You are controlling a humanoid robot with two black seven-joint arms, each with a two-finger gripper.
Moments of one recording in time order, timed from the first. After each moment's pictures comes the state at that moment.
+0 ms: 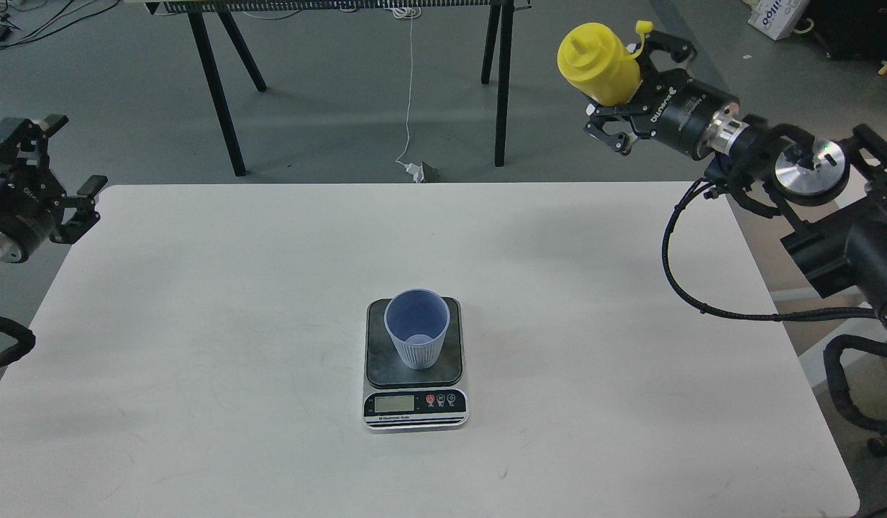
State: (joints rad) left arm -0.71 0.70 -0.47 -0.53 0.18 -0.49 -0.49; right arm 1.10 -0.28 0.87 0.61 -0.04 0.49 -0.42
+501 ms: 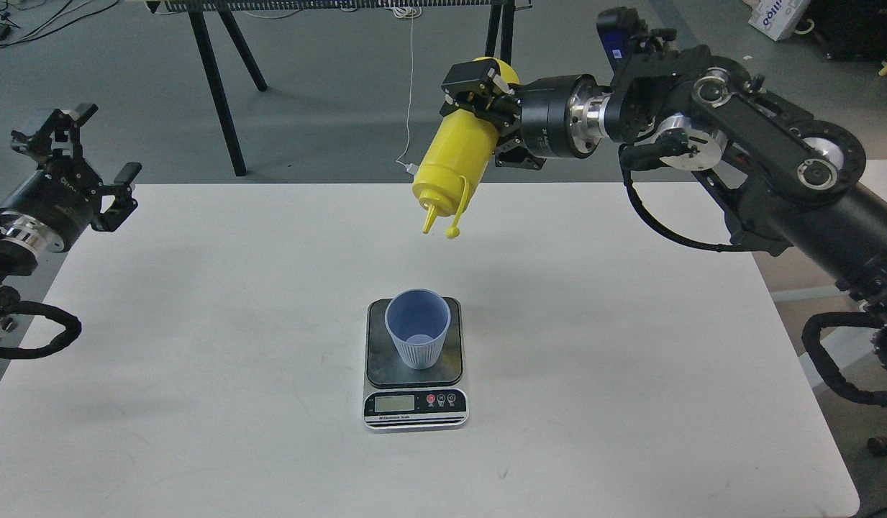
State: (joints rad) left arm -0.71 0.57 -0.57 -0.53 0.17 -0.49 -0.49; right arm 1.14 -0.25 0.64 1.08 -0.82 0.48 -0.42
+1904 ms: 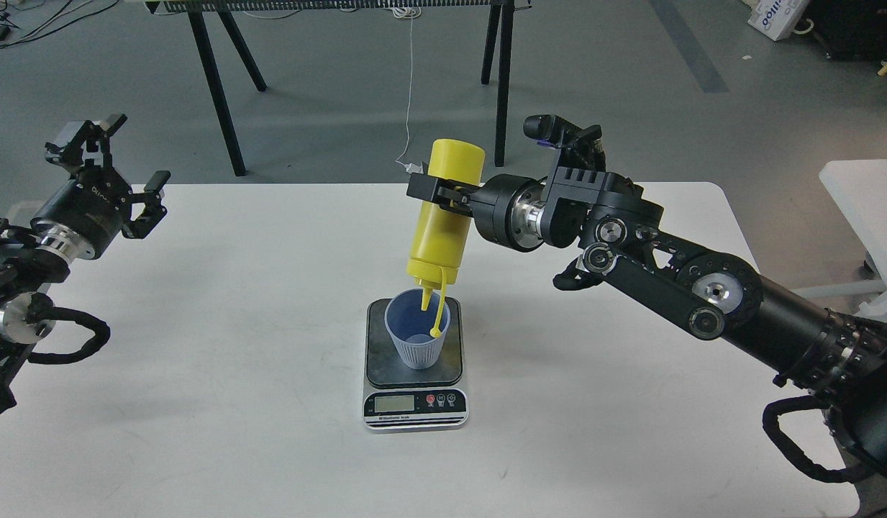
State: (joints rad) left arm -0.69 0.55 -0.58 -0.53 0.18 -0.49 -0.49; right arm 0.93 -0.14 0.57 1.23 -1.29 0.21 -0.37
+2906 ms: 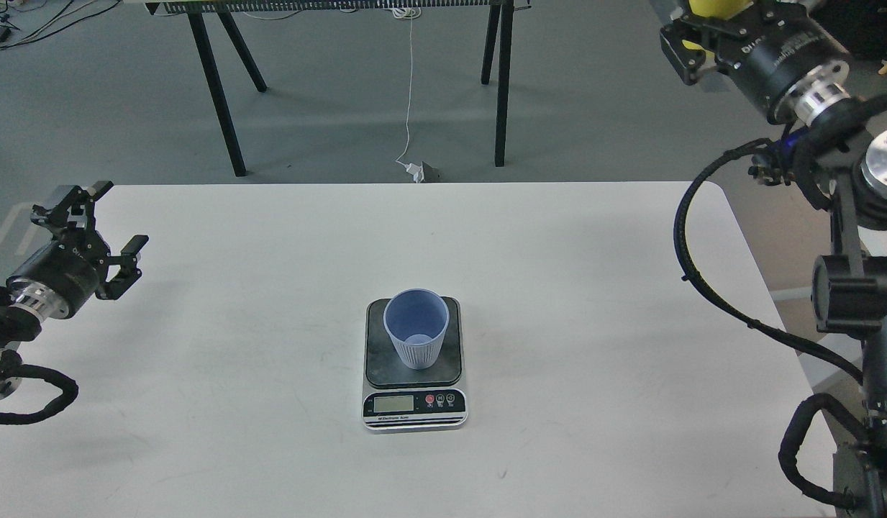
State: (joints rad) left arm -0.56 0.61 -0.55 -0.53 0.20 -0.49 -0.49; right arm 0.52 -0.11 1.79 1.30 -0.05 -0.08 -0.49
